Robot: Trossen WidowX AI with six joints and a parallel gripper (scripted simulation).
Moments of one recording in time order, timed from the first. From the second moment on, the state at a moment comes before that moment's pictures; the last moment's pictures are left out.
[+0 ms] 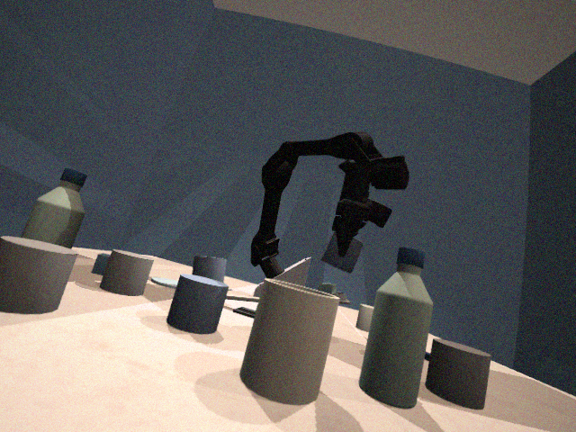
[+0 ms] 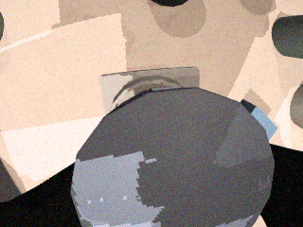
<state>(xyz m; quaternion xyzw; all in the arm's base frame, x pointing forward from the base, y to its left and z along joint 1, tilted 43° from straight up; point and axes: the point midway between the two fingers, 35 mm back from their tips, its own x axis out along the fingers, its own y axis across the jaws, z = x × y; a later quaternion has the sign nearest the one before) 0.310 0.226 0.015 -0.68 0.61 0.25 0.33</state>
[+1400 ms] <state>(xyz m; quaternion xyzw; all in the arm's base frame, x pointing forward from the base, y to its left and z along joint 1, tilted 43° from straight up) 0.307 0.230 0.022 -0.68 0.61 0.25 0.33</state>
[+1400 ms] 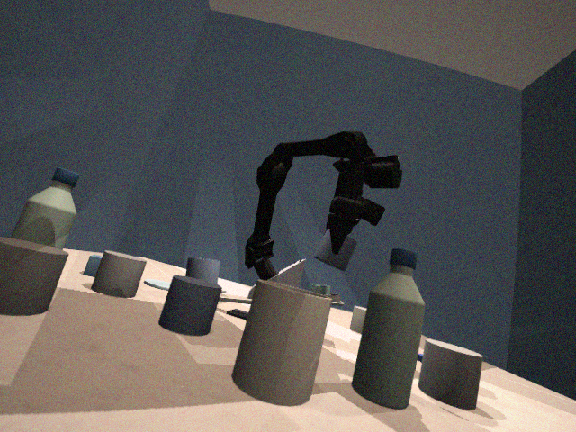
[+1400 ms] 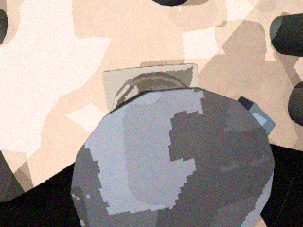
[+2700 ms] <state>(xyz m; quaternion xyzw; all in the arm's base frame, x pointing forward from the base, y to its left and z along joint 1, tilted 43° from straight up) 0.266 0.243 -0.045 -0.68 0.61 0.25 0.33</state>
